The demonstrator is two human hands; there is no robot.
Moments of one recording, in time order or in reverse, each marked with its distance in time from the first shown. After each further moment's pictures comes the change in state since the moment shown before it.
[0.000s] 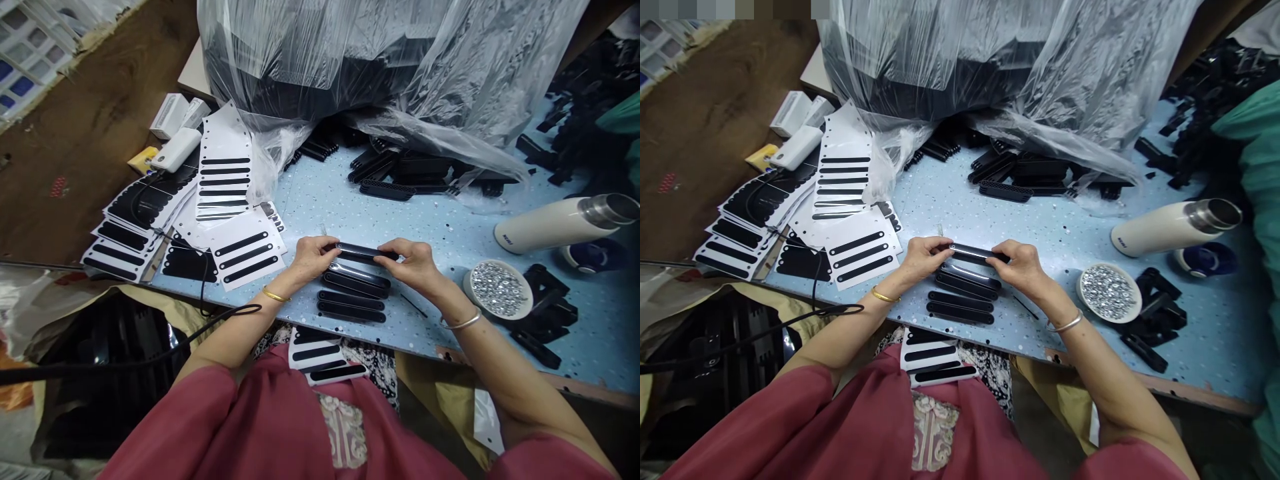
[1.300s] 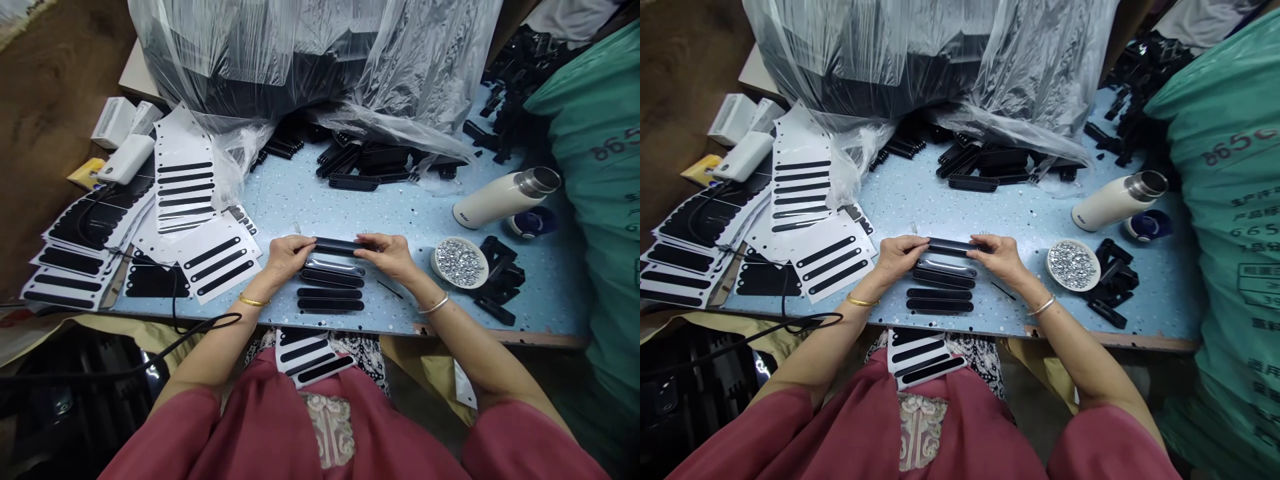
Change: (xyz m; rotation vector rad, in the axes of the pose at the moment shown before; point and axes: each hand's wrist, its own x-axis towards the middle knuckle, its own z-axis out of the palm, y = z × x) left_hand 0.001 -0.008 0.001 0.002 0.024 0.236; right_hand -0.019 0.013 0.007 0.408 0.129 0.346
